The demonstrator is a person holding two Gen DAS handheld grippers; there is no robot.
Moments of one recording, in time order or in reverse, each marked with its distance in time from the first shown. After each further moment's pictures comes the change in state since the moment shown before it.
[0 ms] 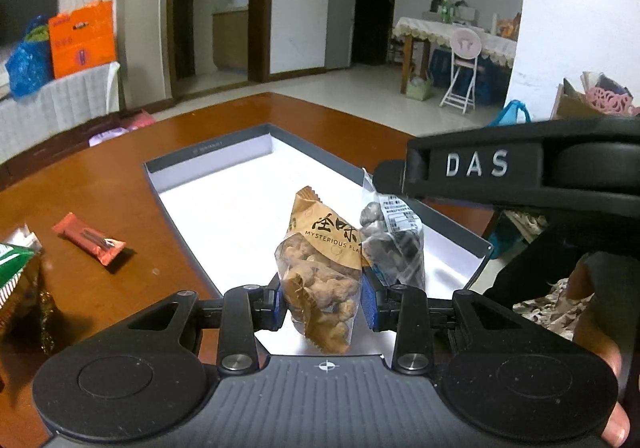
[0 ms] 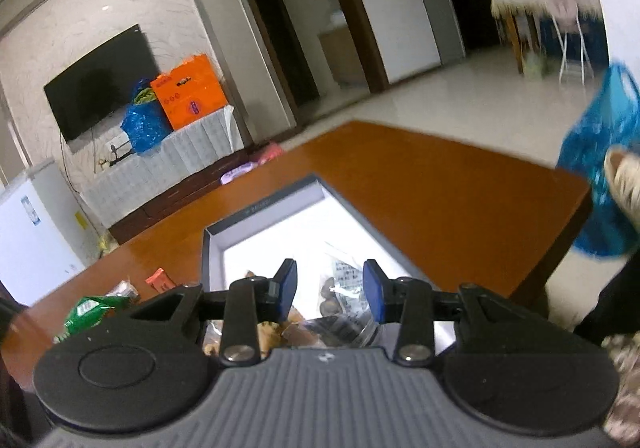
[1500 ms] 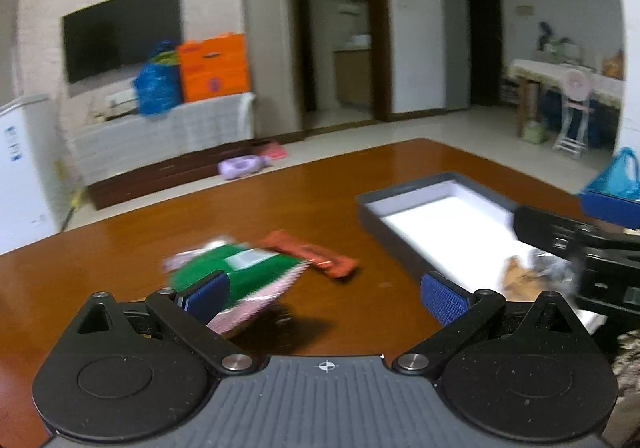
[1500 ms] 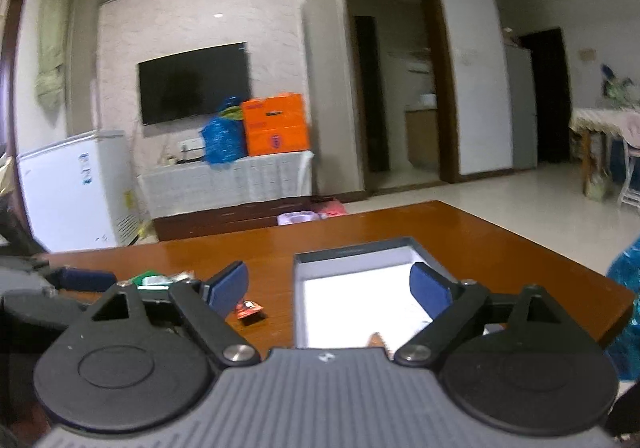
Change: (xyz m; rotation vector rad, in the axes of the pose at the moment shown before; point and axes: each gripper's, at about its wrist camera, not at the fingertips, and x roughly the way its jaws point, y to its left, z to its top) left arm -0.106 0.094 -0.013 -0.103 -0.120 0.385; right arm -0.028 0.077 -0.034 -0.301 -0.205 0.180
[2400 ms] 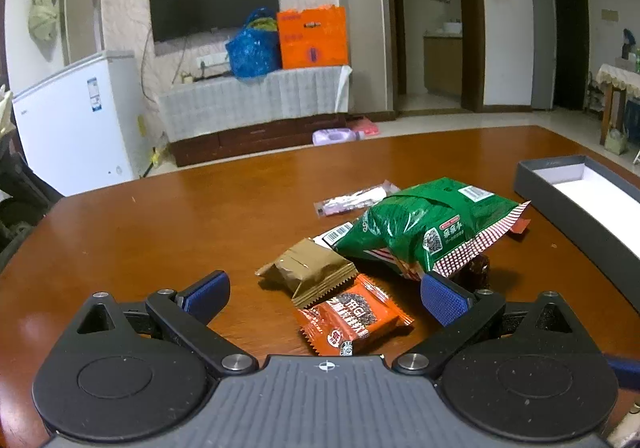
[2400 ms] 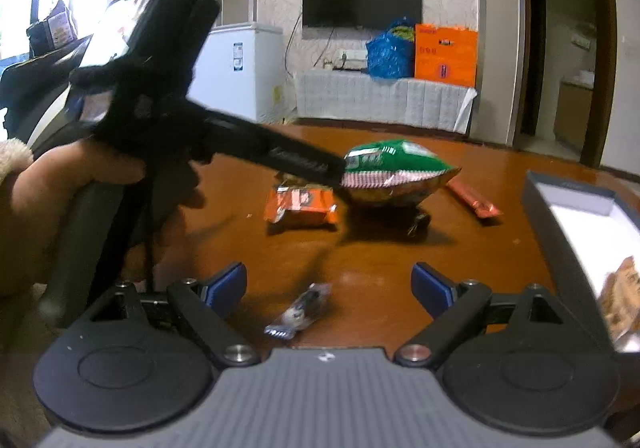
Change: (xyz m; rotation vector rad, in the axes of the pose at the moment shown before) left arm -0.002 0.115 -0.040 -0.109 0.068 0.206; right arm -0.006 0.163 -0.077 -0.258 0.249 0.398
